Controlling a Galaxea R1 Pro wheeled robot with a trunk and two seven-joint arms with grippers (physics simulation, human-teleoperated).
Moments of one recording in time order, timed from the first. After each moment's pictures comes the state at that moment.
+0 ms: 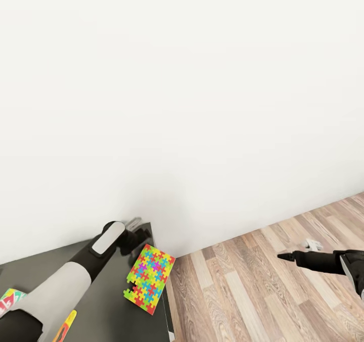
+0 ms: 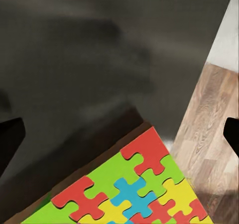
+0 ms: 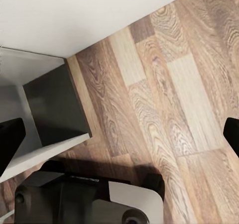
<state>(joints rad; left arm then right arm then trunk) -0.81 0.10 -0.45 -0.72 1.41 0.56 0.66 -0.75 -0.43 -0.46 -0.44 0.39 0.56 0.95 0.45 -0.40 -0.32</state>
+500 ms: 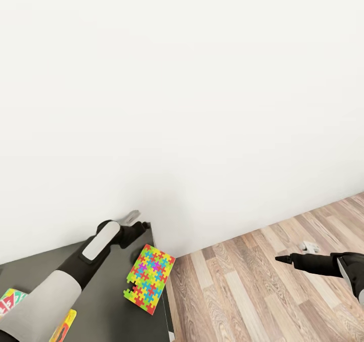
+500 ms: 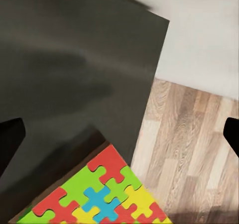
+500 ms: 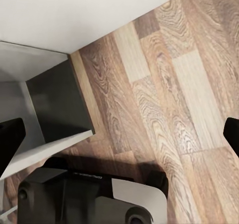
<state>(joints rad) -0.74 0.15 -0.45 -0.94 1.42 0.51 0.67 -0.74 -0.42 -0.46 -0.44 0.39 0.55 0.95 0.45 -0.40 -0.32</state>
